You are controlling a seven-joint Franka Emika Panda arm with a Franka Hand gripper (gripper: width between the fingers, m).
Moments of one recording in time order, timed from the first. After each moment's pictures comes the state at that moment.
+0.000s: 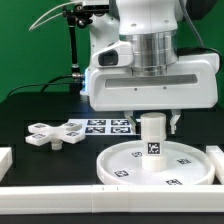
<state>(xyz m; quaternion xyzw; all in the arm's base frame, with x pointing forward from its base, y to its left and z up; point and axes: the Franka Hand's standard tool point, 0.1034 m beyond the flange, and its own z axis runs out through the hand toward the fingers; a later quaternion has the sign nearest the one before) 0.564 0.045 0.065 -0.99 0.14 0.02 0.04</state>
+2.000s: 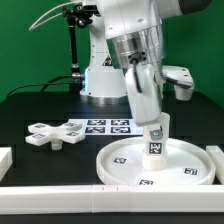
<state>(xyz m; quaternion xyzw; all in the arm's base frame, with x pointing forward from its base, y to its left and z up) 0.573 0.048 0.068 -0.60 0.79 0.08 0.10</state>
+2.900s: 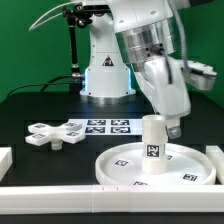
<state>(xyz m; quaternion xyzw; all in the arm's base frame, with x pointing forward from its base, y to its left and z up) 0.581 0.066 0.080 -0.76 0.64 0.08 0.11</state>
